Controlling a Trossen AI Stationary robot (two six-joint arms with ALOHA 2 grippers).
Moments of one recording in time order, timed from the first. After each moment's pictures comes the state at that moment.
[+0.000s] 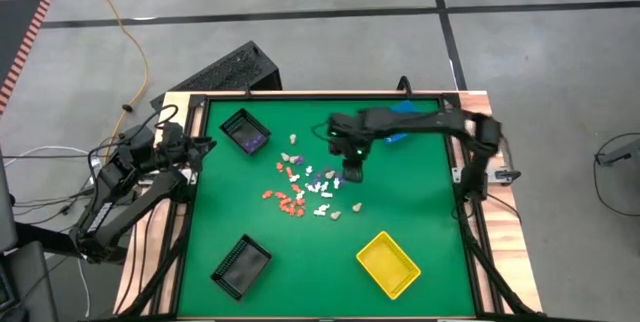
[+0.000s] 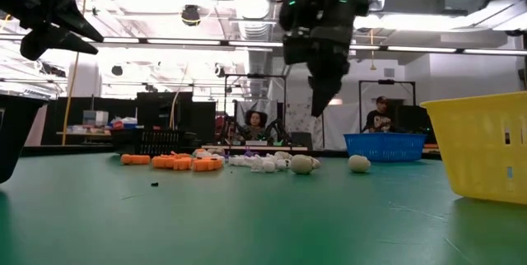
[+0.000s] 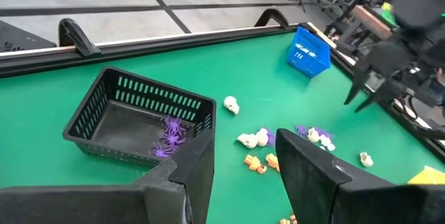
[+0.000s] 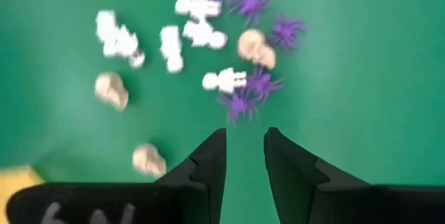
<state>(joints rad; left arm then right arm) 0.86 0.04 0.54 -0.80 0.20 -0.40 -0.23 1.76 1.37 -0.83 -0.23 -0.02</state>
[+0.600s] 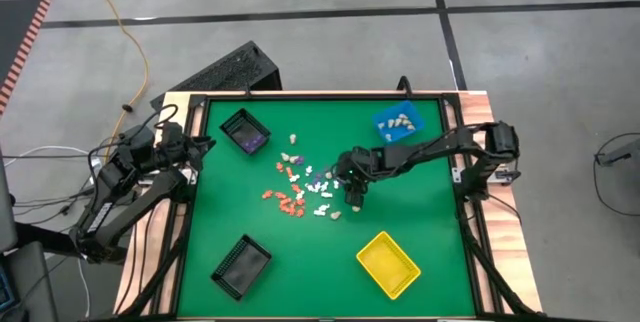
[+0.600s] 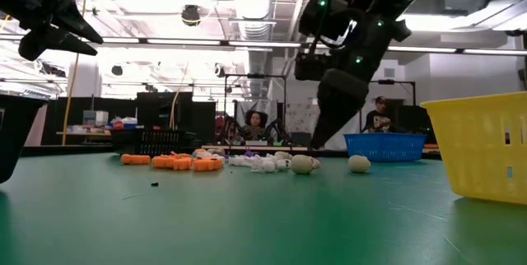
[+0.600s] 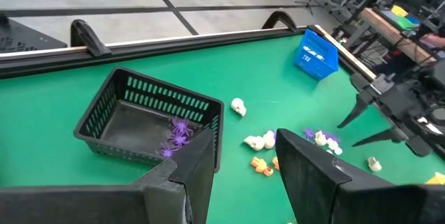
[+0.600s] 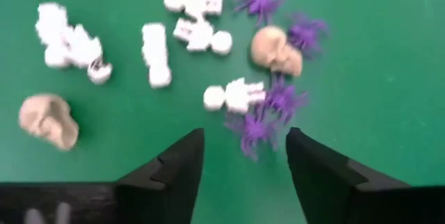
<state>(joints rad) 0.86 0.04 0.54 -0.80 0.18 -0.41 -0.05 1.68 0.98 -0.29 0.07 0.13</state>
